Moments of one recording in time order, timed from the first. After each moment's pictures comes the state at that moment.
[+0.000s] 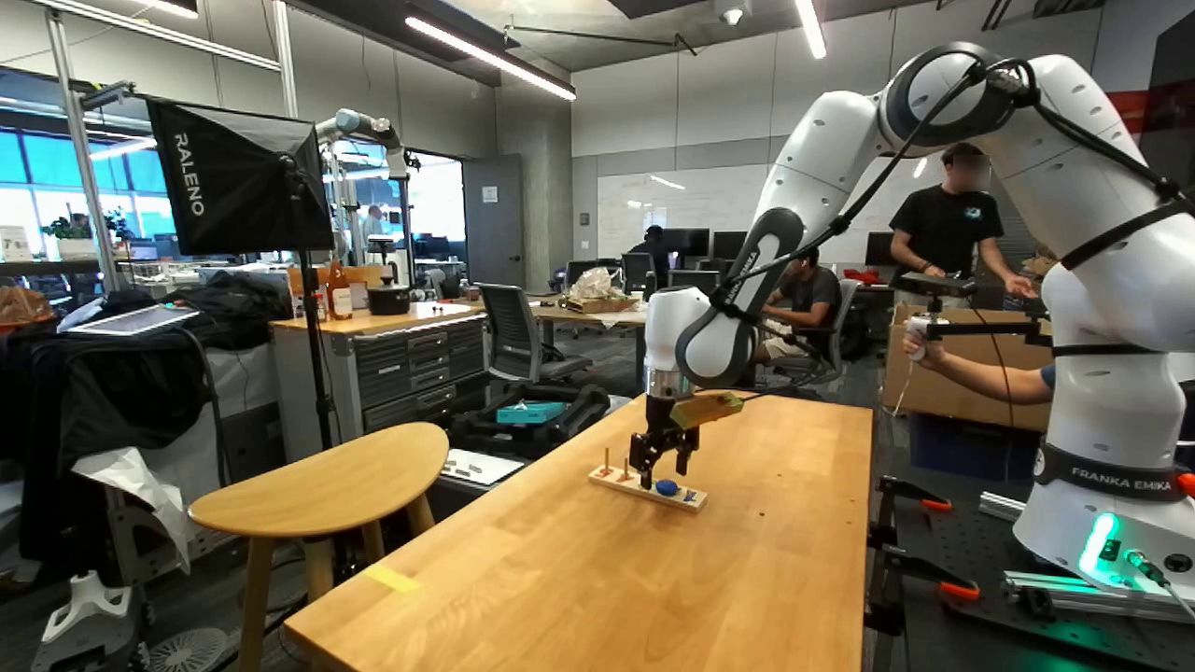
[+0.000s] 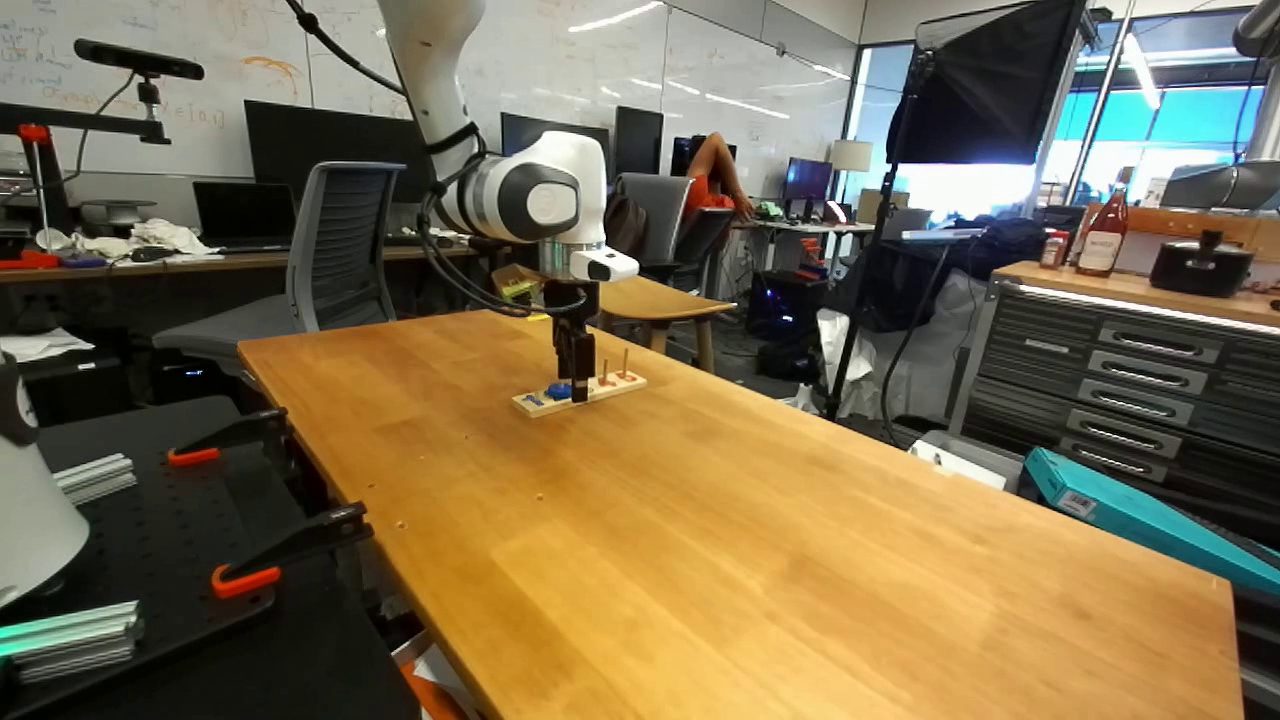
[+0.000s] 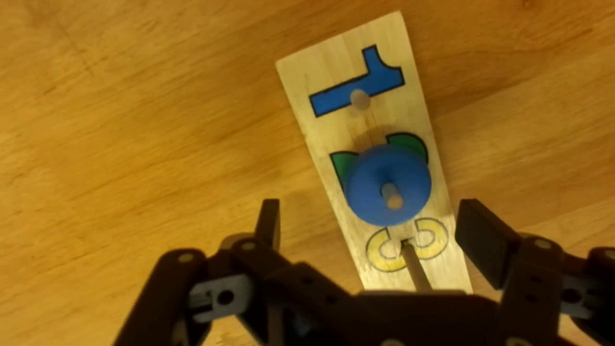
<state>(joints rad) 0.21 0.55 -0.09 -2.16 0.02 2.74 0.49</state>
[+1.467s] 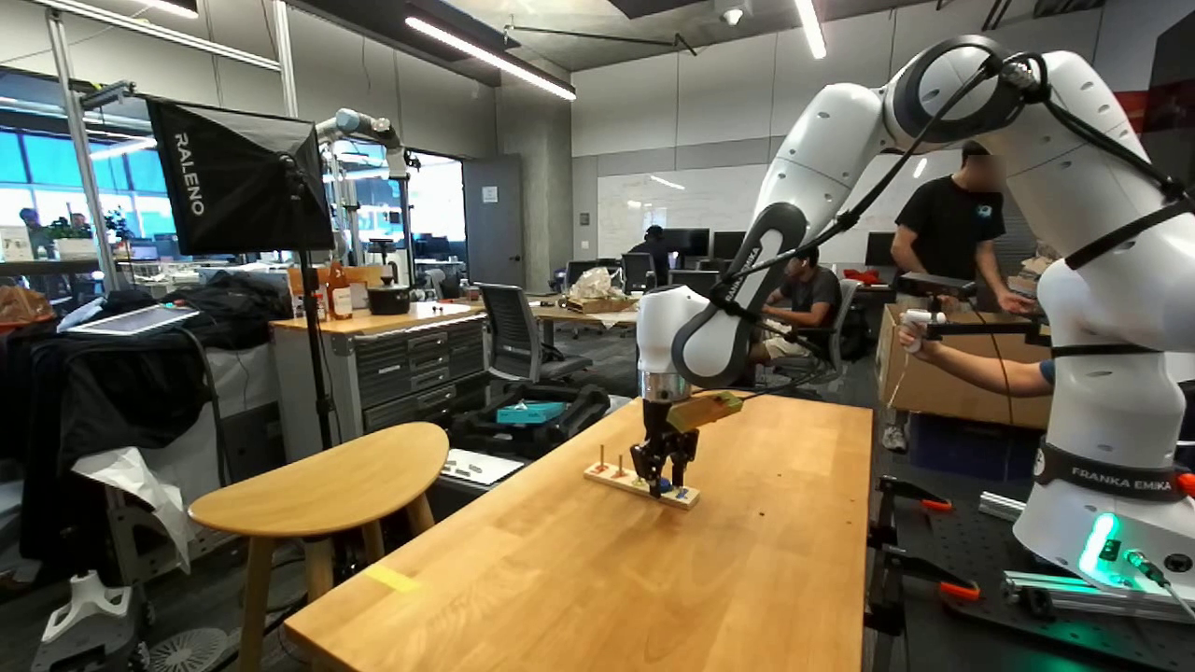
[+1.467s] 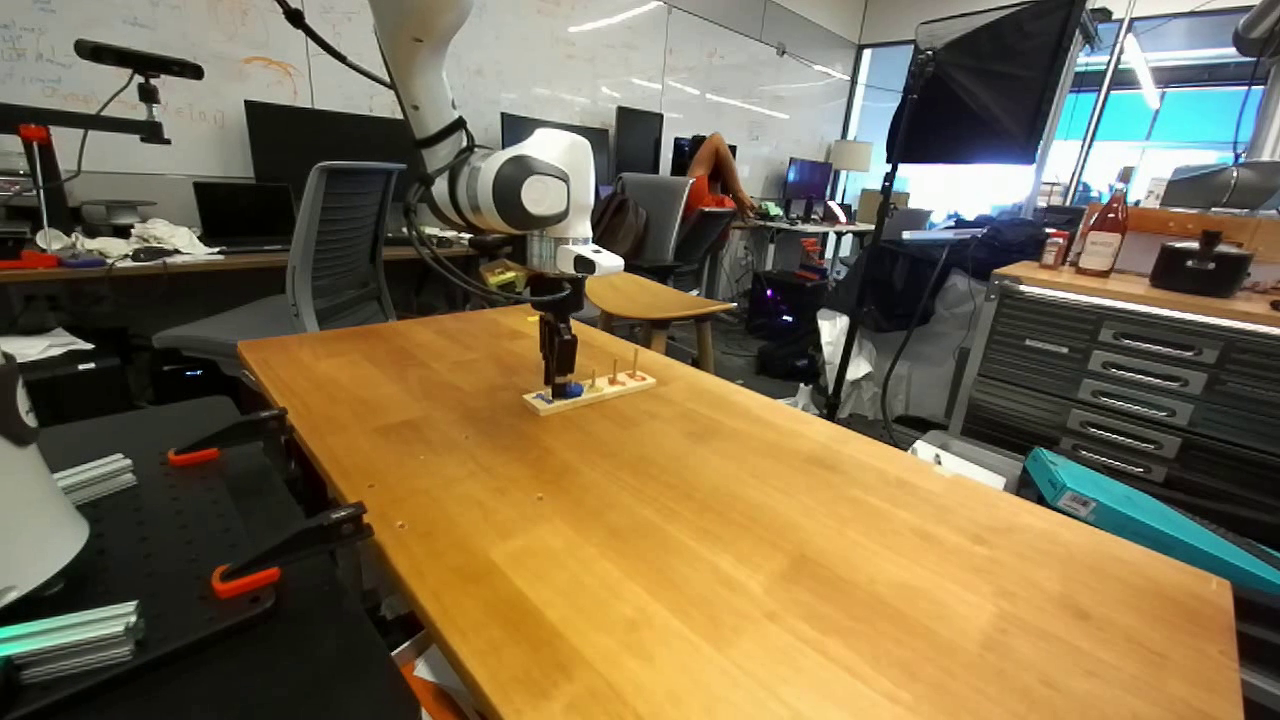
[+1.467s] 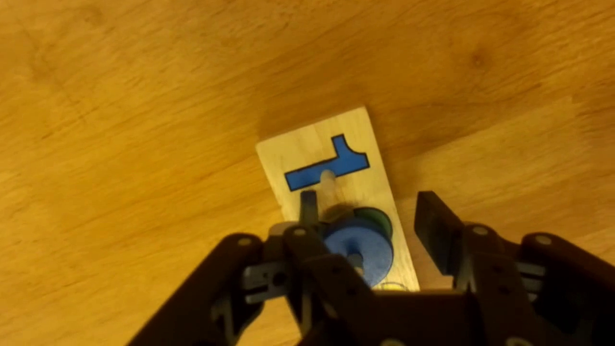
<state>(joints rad) 0.26 0.54 -0.10 -2.14 0.01 2.66 0.55</state>
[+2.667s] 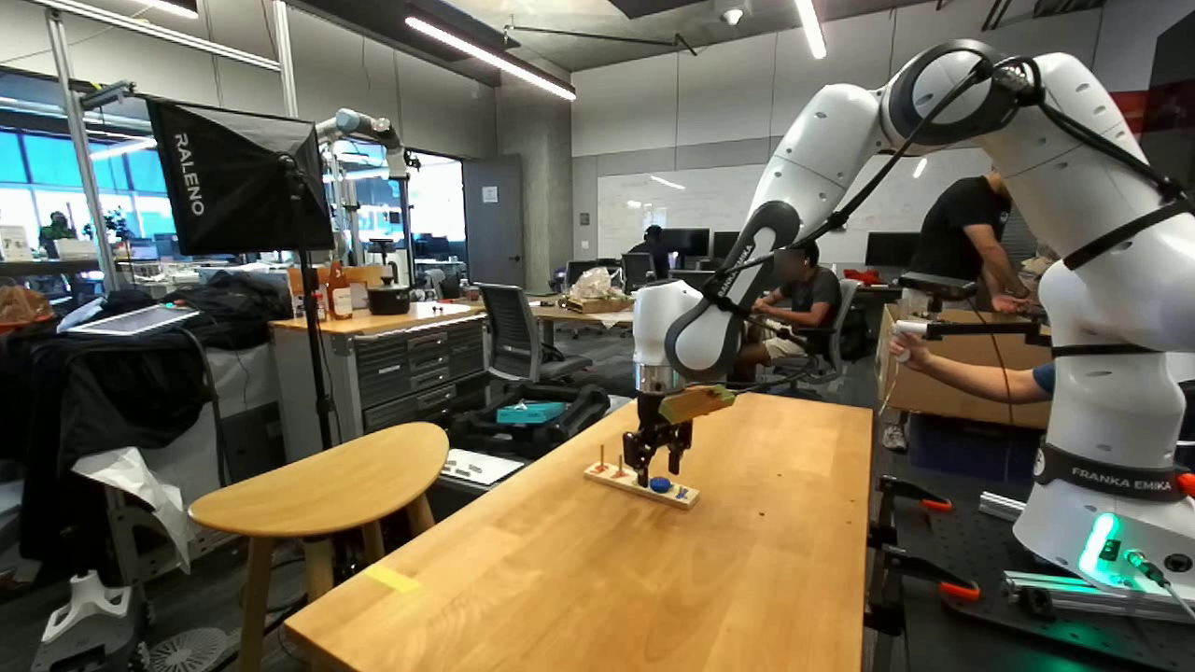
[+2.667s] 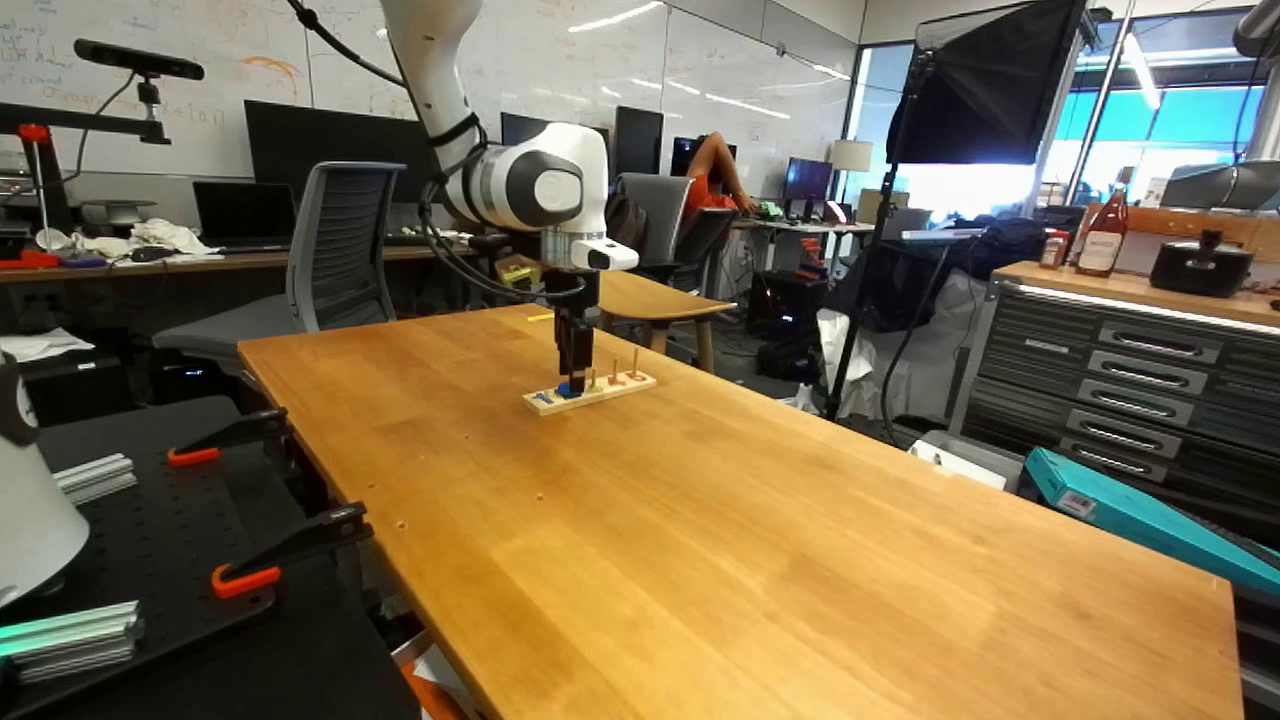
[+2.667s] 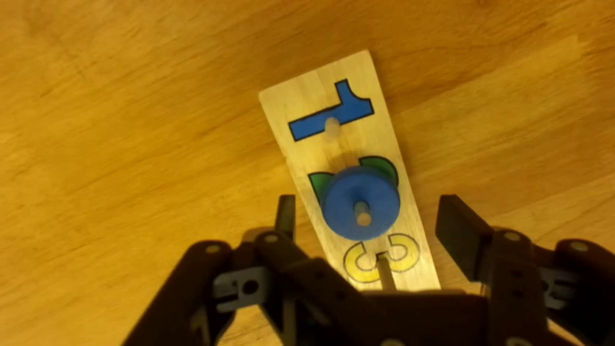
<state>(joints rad) 0.24 0.55 -0.11 -2.10 0.01 2.66 0.55</state>
